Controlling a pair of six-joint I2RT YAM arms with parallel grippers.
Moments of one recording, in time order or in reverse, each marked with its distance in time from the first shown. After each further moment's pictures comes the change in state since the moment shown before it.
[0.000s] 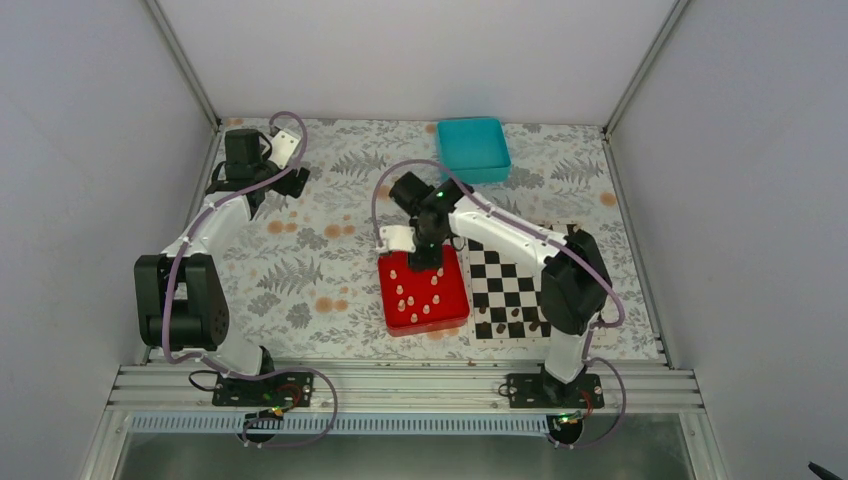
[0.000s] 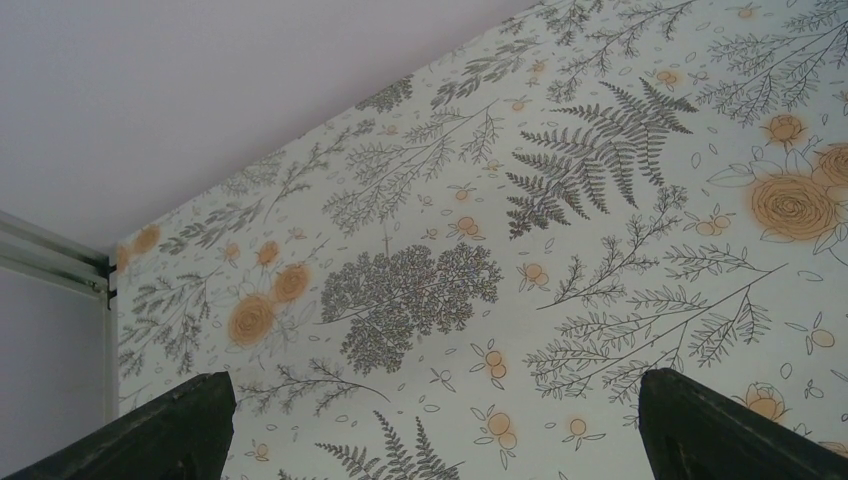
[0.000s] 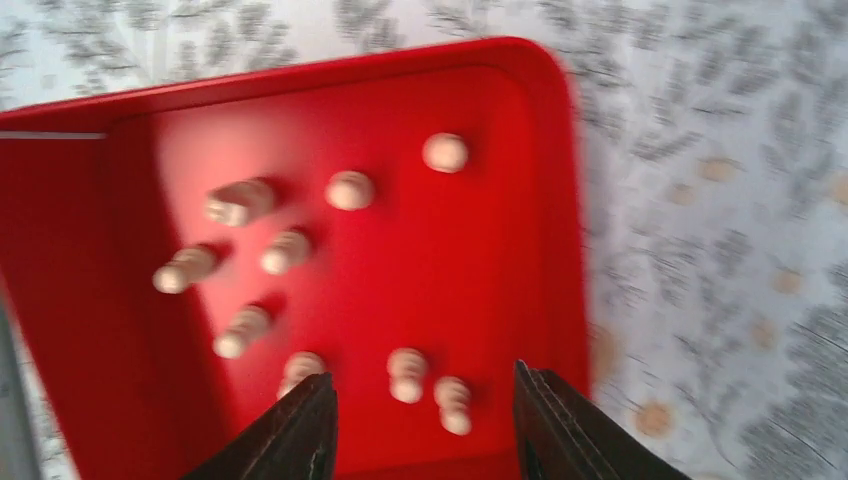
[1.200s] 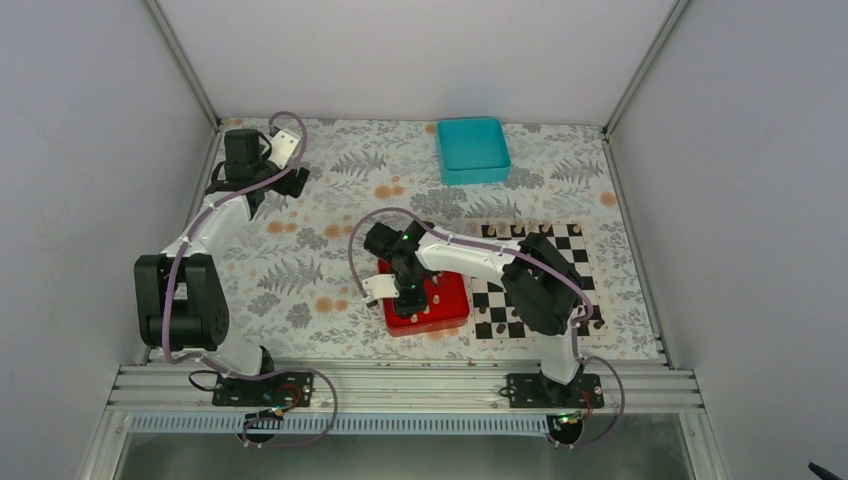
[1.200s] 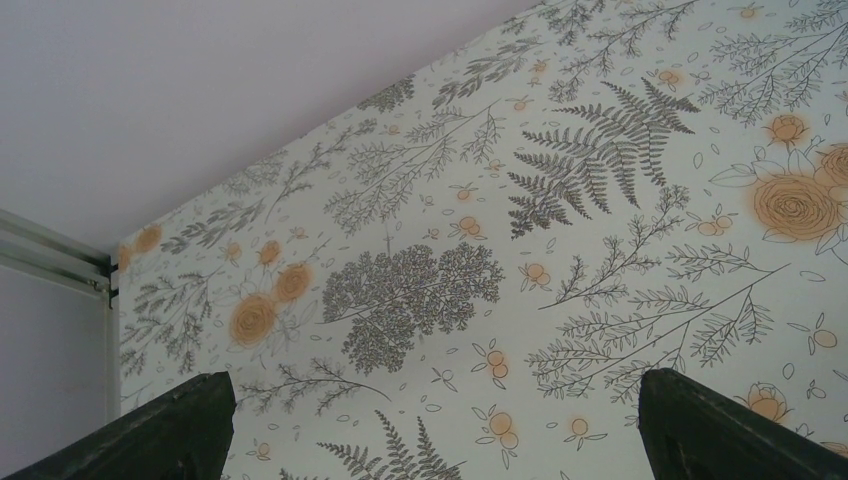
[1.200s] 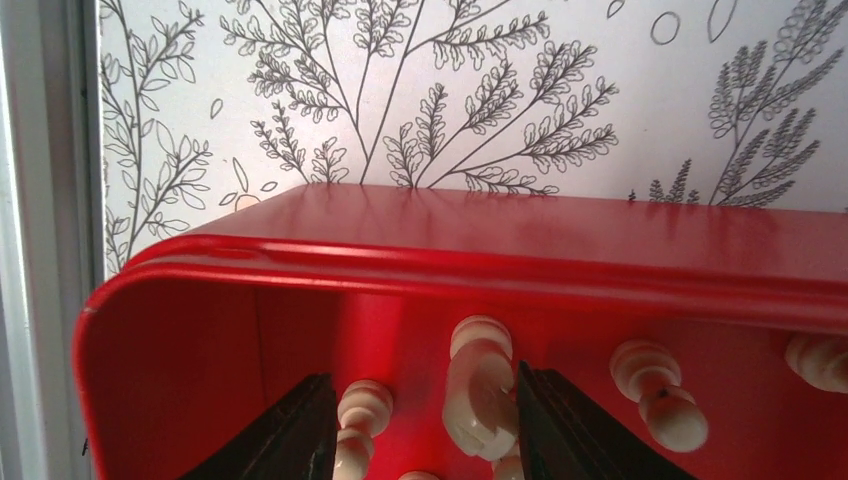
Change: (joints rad) left arm 0.002 0.000 0.000 0.000 -0.001 0.000; right arm 0.208 0.113 -0.158 0.093 -0.085 0.004
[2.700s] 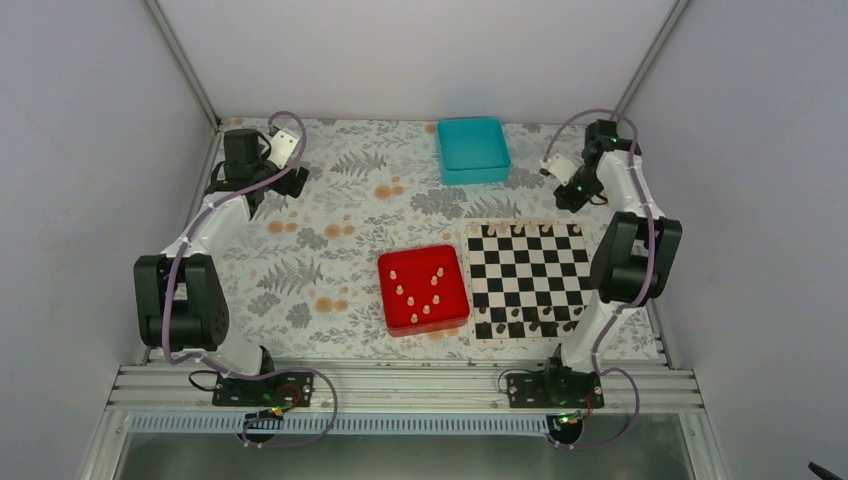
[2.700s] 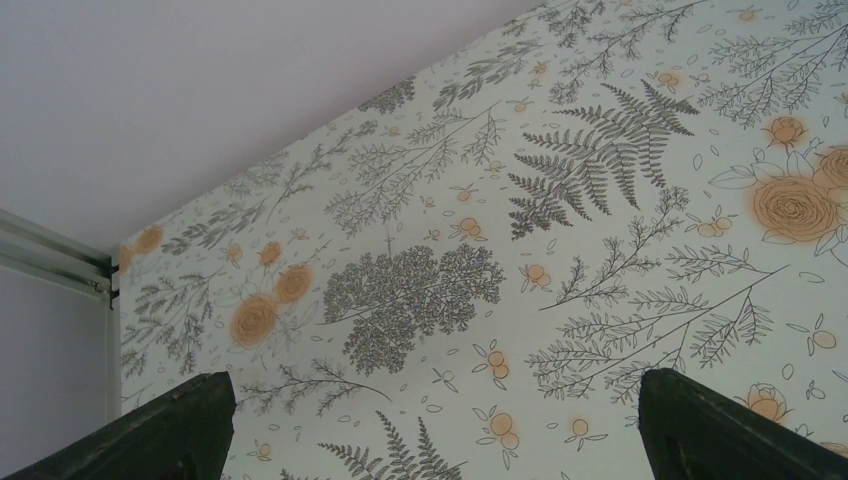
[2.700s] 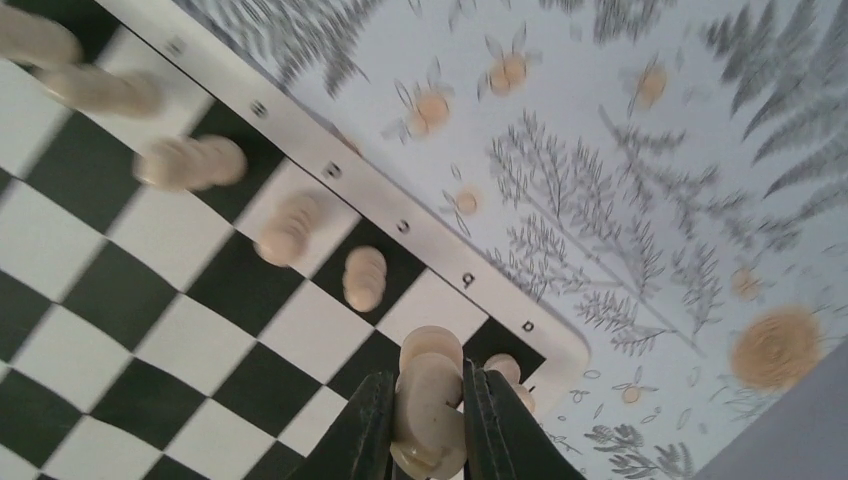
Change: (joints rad) left arm 0.003 -0.001 0.000 0.000 0.003 0.000; right arm -1.129 -0.089 0.202 -0.073 0.086 -0.119
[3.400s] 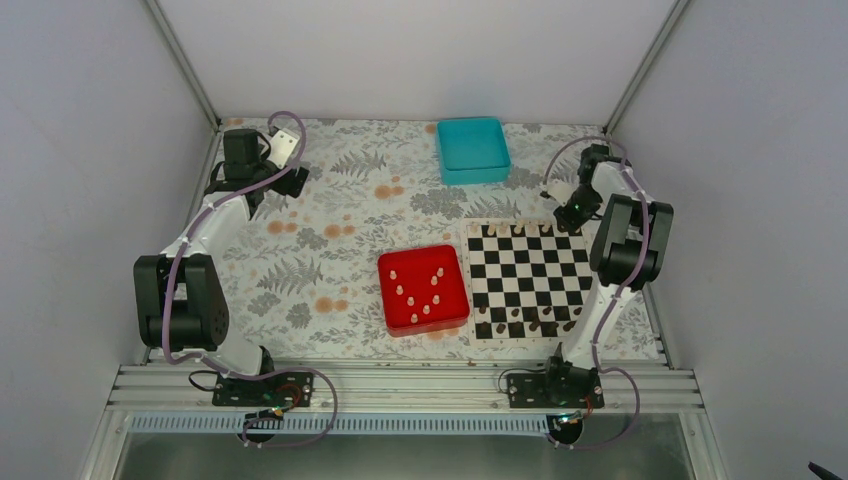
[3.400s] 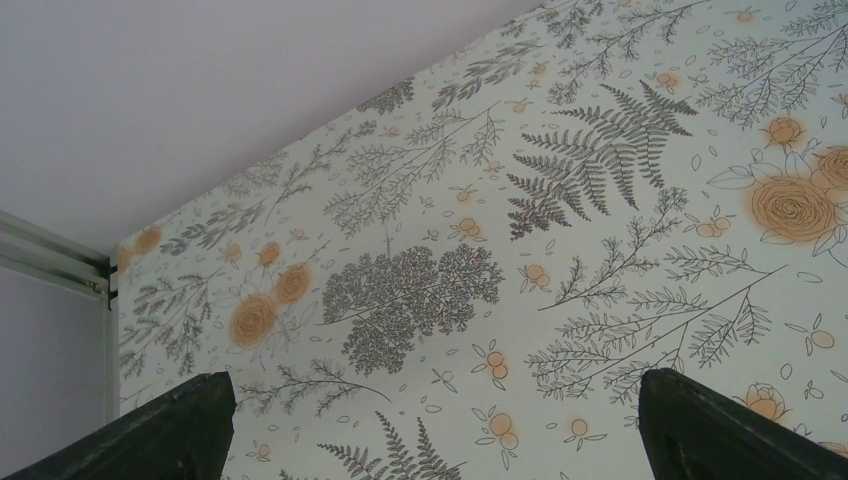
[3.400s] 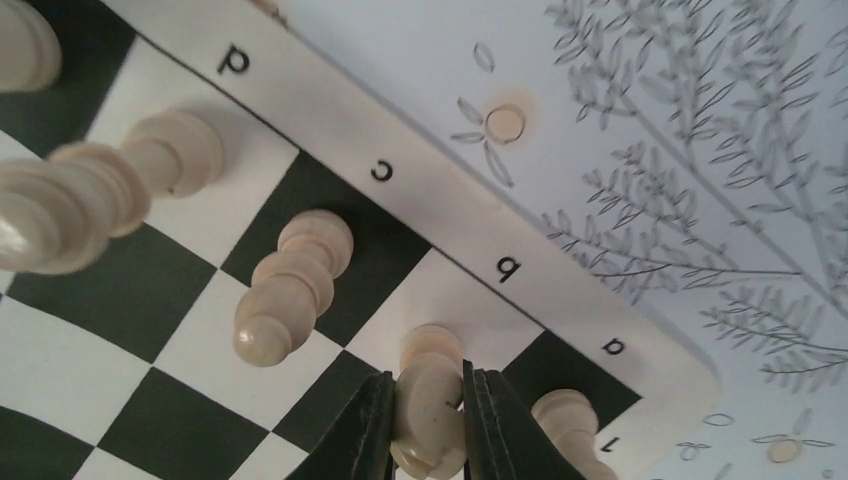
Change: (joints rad) left arm 0.002 -0.001 0.000 0.000 0.006 0.000; right arm -0.075 0.180 -0.074 0.081 0.053 -0.014
